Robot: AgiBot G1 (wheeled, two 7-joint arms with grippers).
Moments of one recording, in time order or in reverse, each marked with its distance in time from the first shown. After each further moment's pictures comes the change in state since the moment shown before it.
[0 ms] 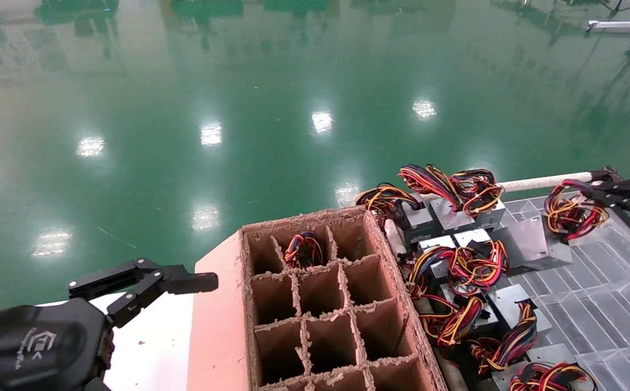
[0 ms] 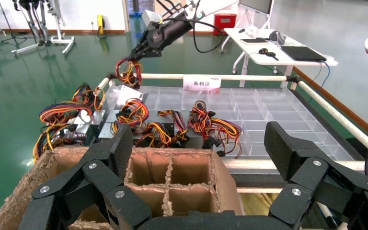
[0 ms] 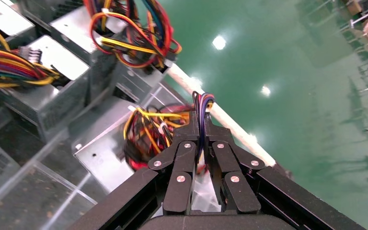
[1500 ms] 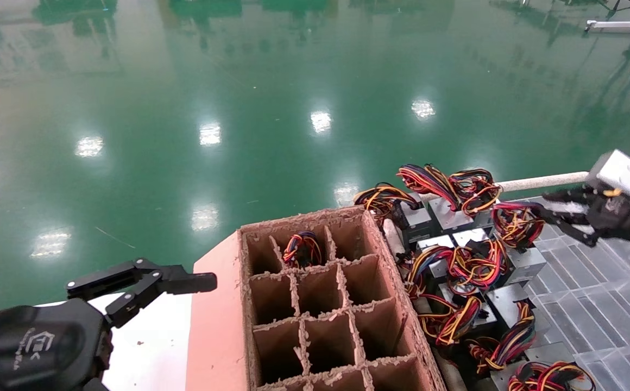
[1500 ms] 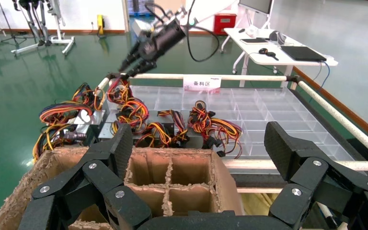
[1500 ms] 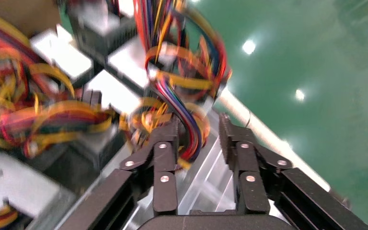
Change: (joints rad) left arm 0.000 0.000 0.001 0.000 0.000 0.000 0.000; right arm 0.003 -0.080 -0.021 -0.011 -0.030 -0.053 0.101
